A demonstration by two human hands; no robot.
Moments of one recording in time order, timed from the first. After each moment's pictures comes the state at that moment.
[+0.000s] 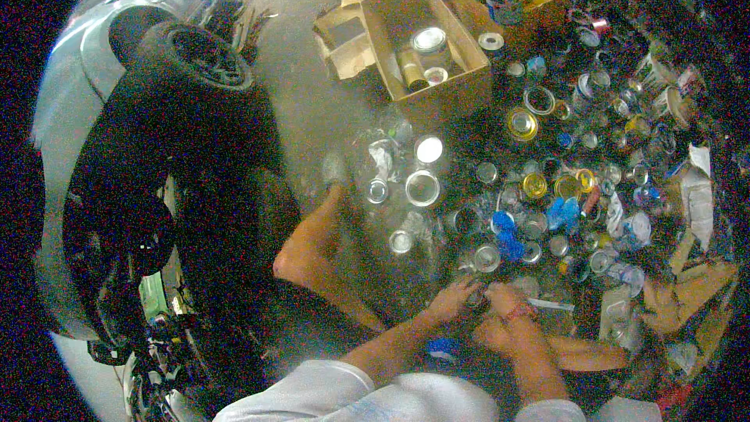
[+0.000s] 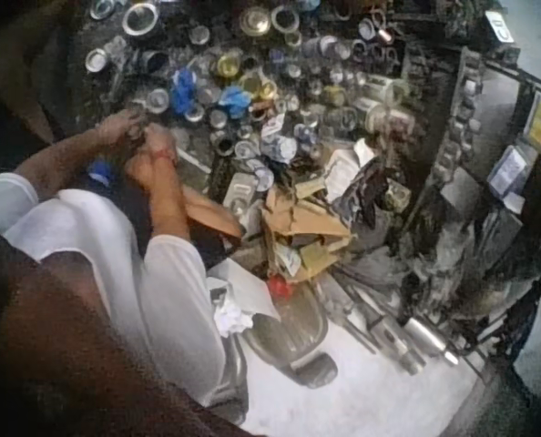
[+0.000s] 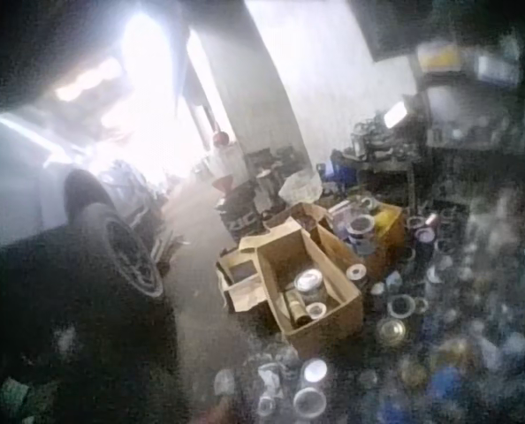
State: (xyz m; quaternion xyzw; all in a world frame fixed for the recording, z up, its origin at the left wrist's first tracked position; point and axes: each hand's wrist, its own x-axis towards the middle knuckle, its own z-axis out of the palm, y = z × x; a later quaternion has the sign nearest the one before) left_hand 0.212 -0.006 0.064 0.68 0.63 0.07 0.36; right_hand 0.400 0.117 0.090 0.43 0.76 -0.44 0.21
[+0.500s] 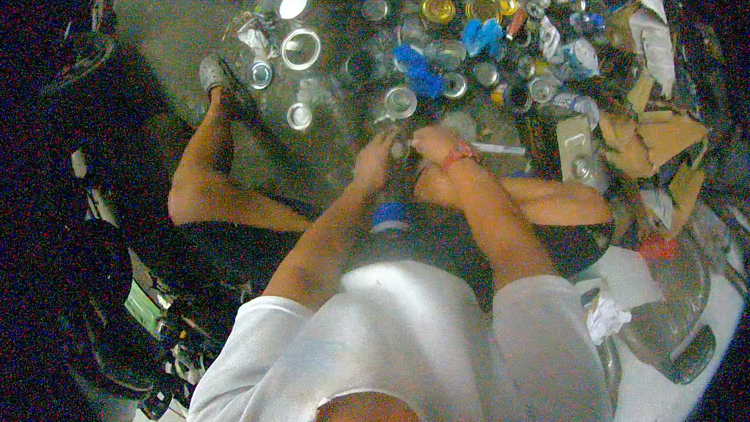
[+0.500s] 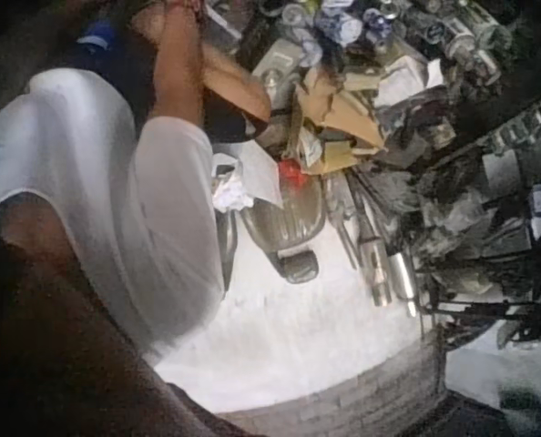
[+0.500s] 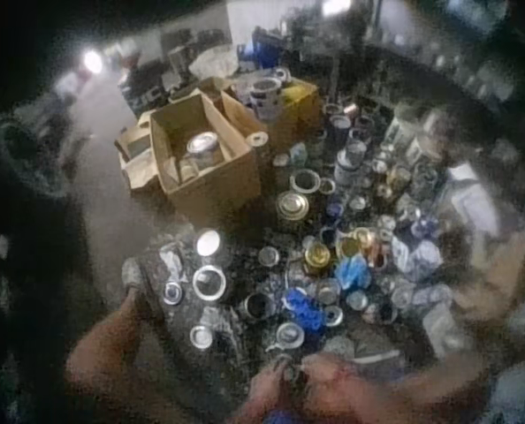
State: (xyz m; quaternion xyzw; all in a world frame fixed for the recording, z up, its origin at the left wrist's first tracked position) left_hand 0.228 -0.005 0.067 0.61 0.69 0.11 0.38; right_hand 0.408 0.117 0.076 0.40 0.80 -0.40 0.21
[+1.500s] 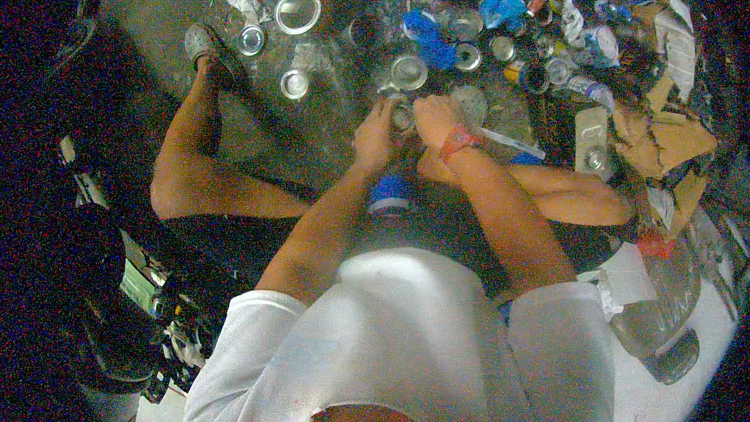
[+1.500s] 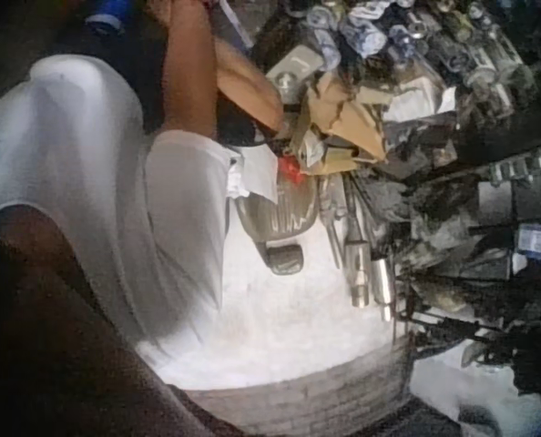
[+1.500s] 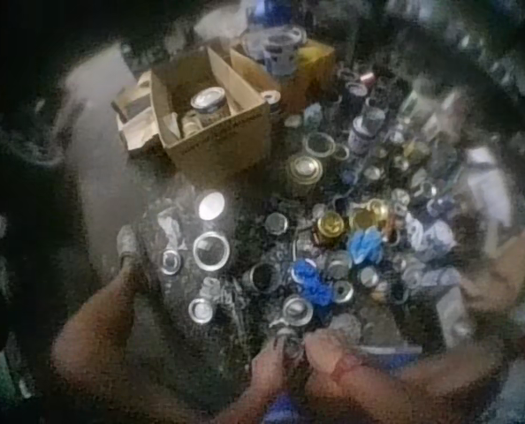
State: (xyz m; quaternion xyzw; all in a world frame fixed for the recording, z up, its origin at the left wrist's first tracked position) left_hand 0.228 -0.002 0.073 0.53 0.73 0.11 0.41; right_hand 0.380 0.102 0.088 0.40 0.86 -0.24 0.18
